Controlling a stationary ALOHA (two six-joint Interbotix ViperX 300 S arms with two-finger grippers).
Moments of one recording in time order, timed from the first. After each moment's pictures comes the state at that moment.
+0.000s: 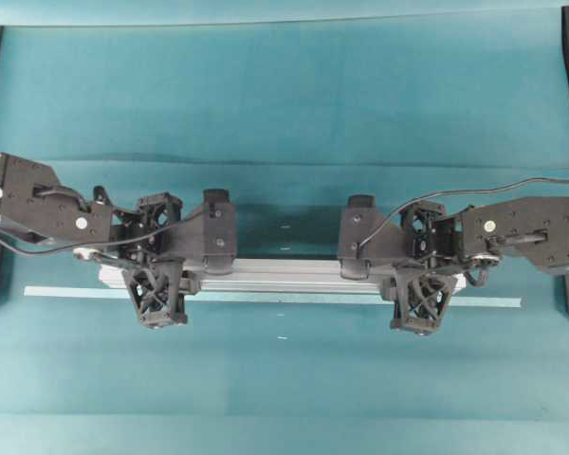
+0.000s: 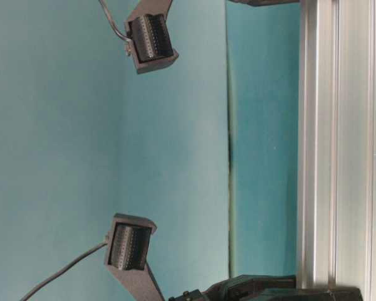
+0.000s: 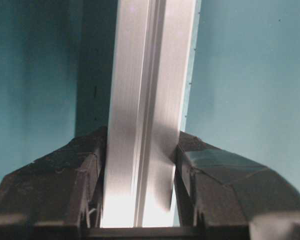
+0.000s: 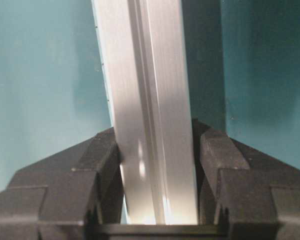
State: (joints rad) left arm 0.00 0.00 0.72 0.03 0.38 -0.14; right arm 0.00 0.00 0.77 0.05 0.50 0.10
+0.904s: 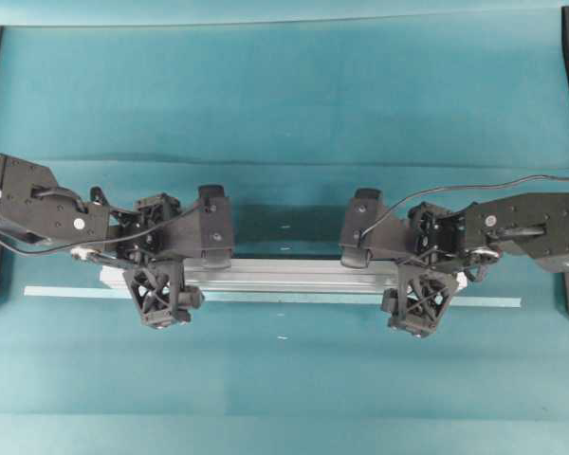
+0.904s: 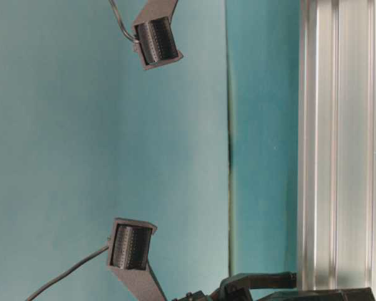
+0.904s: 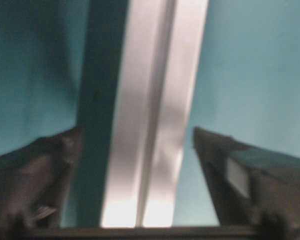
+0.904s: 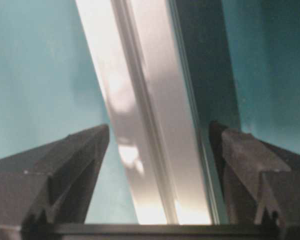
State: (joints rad) left arm 0.00 0.00 0.73 0.03 0.35 -0.17; right arm 0.00 0.00 0.78 0.16 0.50 0.11
